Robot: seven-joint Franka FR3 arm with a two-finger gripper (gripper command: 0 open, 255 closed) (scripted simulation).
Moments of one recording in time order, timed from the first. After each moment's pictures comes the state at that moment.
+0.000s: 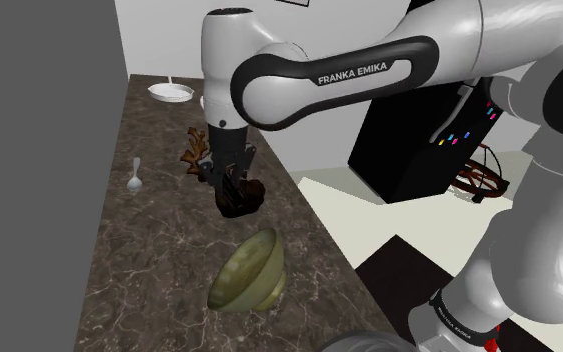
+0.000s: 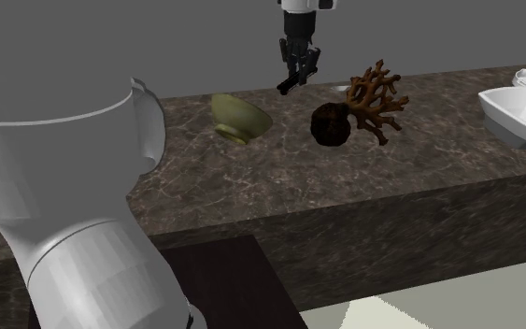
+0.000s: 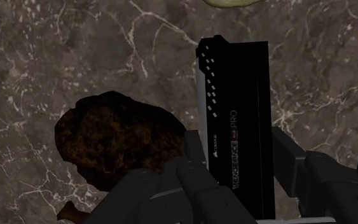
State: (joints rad) arm 0.30 0.24 0.37 -1.74 -0.16 1.95 0.66
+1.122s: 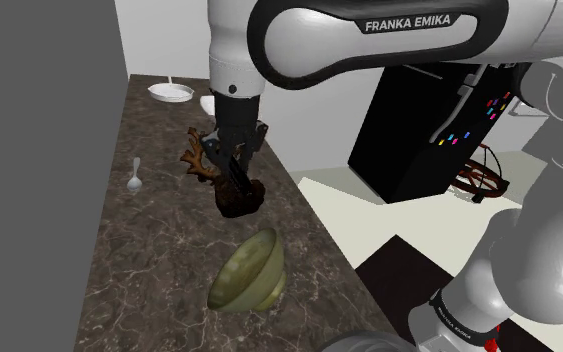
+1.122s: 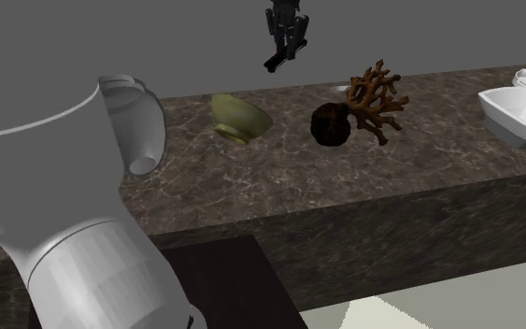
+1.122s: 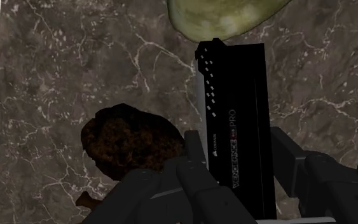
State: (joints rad) arm 0.31 0.13 0.39 -1.70 -0.11 1.80 0.67
